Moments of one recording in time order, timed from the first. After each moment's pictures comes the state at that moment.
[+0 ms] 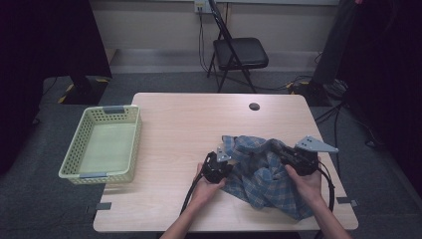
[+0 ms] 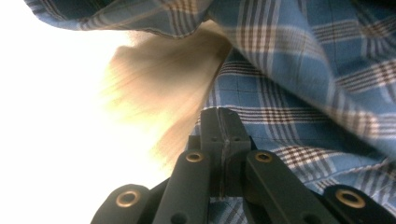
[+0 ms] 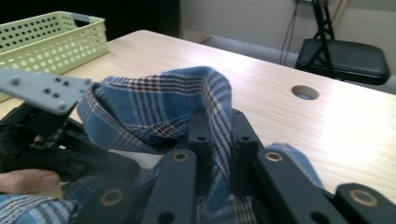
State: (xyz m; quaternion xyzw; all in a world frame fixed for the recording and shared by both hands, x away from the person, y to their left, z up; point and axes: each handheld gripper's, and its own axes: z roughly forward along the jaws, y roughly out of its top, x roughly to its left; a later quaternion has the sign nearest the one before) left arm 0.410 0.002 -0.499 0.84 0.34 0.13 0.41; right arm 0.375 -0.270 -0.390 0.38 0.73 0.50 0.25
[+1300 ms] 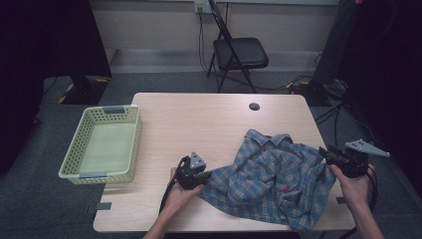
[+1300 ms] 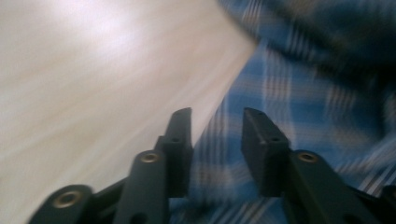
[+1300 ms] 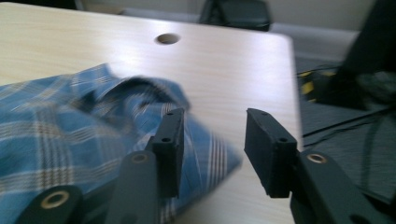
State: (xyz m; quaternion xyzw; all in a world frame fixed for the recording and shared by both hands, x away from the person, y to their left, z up) left arm 0.384 0.069 -0.473 0.82 0.36 0.15 0.43; right arm 0.376 -0.401 -0.403 0.52 0.68 0.40 0.33
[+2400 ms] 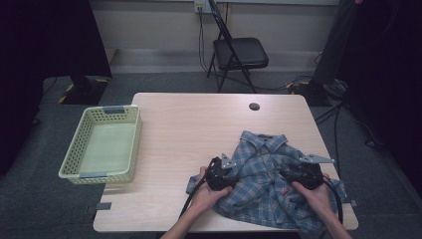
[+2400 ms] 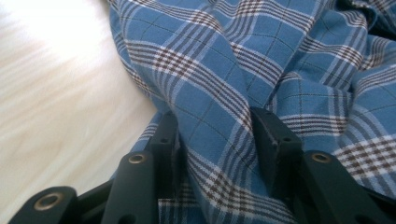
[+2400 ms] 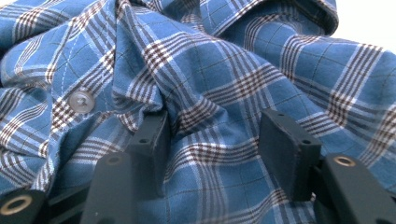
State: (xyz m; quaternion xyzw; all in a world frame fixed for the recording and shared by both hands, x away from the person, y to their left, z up) left arm 0.382 0.003 -0.488 0.85 0.33 0.11 0.39; right arm 0.385 -0.320 -0.485 0.47 0.77 0.39 0.18
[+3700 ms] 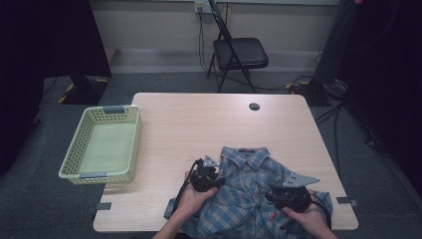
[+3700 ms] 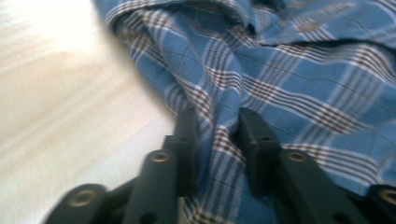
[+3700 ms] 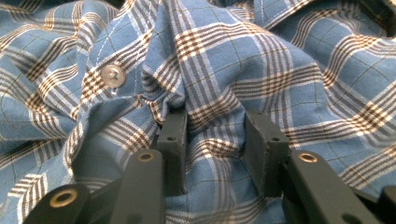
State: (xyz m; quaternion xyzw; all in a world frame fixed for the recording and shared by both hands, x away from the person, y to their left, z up) left arm 0.371 0.041 -0.489 0.84 0.36 0.07 0.39; right arm 0.324 -0.273 -0.486 0.34 0.84 0.40 0.12
